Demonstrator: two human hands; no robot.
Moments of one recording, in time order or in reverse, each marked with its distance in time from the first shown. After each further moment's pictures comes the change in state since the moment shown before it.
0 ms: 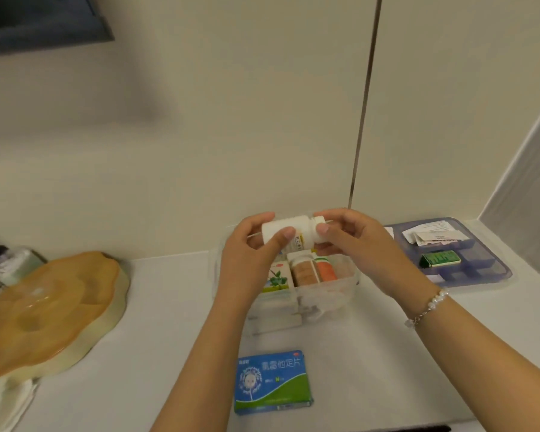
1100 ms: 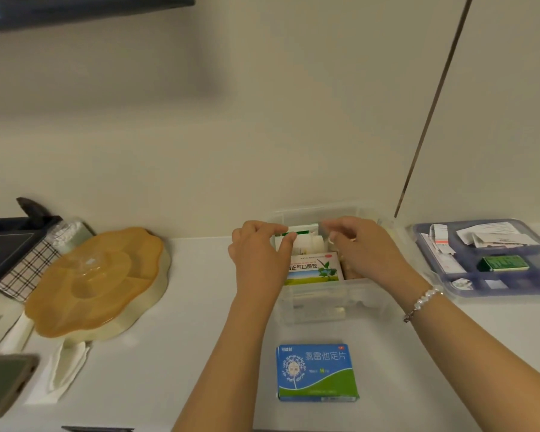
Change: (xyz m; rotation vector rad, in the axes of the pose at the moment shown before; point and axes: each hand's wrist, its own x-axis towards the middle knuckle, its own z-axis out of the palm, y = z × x) left_hand 0.009 -0.038 -0.041 0.650 0.200 0.065; right_hand 0.022 0.024 0.062 -0.657 -0.009 -0.032
